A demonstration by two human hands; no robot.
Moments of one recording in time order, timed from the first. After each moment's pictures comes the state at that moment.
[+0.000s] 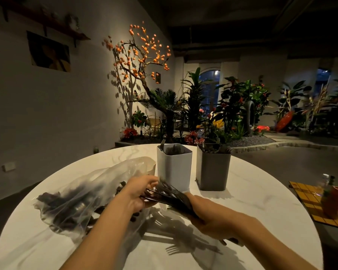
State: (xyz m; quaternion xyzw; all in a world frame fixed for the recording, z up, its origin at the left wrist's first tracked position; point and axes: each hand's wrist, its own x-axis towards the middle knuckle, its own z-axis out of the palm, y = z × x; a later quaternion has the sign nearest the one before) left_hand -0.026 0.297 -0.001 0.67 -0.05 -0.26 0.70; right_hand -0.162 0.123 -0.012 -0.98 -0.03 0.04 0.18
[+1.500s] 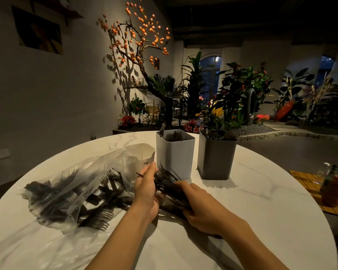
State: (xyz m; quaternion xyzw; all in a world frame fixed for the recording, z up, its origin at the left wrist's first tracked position) left_hand -0.029 0.256 -0.057 0.48 -0.04 -0.12 0.87; right_hand -0.125 0.130 -0.055 -0.97 0.00 -0.06 0.22
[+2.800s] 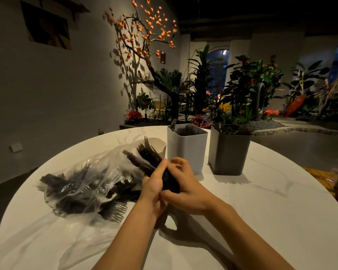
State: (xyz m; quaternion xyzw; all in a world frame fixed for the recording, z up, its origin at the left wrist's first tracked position) left_hand -0.012 0.270 -0.070 0.43 -0.03 -0.20 0.88; right_hand -0.085 0.168 -0.051 -0.91 -0.11 -0.13 0.37
